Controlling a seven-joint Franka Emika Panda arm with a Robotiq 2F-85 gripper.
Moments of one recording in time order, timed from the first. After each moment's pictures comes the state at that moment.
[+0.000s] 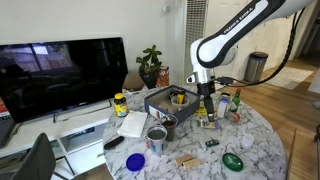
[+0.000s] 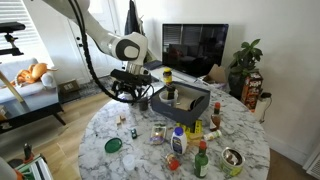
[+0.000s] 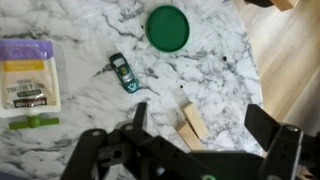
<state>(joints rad) 0.05 0.24 0.12 -2.18 0.21 2.07 -0.54</state>
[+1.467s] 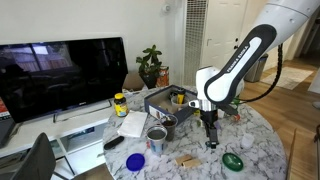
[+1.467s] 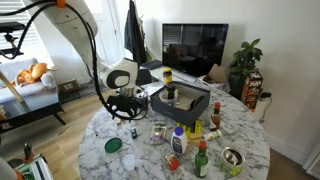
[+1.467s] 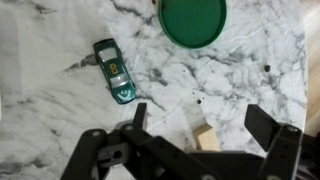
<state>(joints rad) 0.05 0.39 0.20 -2.34 0.18 2.50 -0.63</state>
